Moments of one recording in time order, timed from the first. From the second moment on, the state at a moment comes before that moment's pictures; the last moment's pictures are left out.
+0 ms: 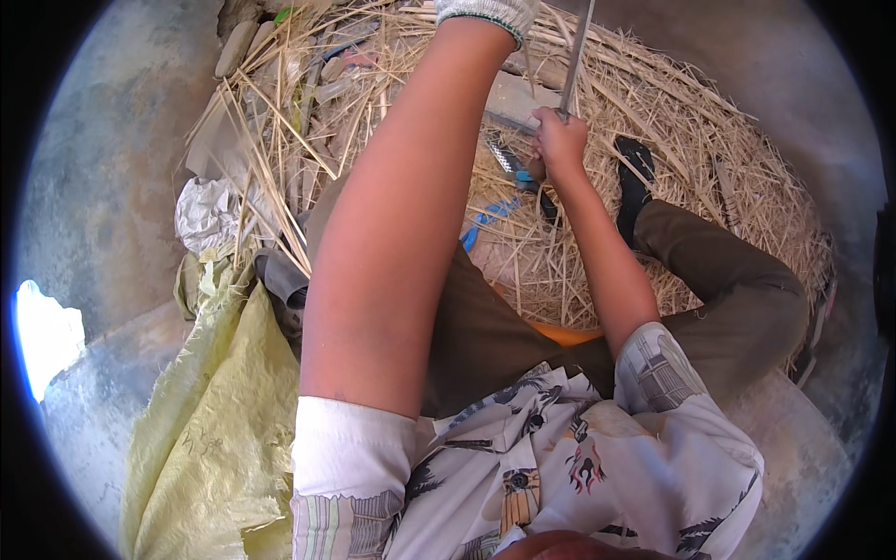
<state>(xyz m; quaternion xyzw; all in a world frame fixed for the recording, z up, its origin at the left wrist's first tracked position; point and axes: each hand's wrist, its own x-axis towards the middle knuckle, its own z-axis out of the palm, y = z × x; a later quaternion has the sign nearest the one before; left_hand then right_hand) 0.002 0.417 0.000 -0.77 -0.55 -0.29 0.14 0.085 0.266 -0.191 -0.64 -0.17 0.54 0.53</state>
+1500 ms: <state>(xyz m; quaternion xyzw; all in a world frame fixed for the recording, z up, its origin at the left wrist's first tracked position) -0.007 0.417 0.002 -0.78 -0.55 -0.23 0.19 0.102 0.265 -0.240 -0.71 -0.32 0.40 0.48</state>
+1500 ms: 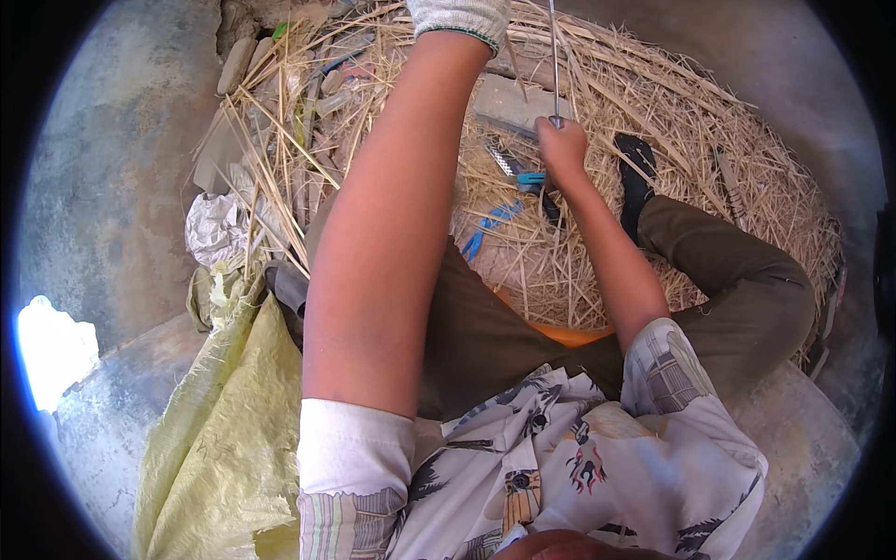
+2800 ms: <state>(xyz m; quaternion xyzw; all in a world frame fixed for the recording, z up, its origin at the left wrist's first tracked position) -0.004 0.416 0.013 -0.77 -0.52 -0.36 -0.06 0.103 0.248 -0.276 -0.75 -0.35 0.38 0.40</state>
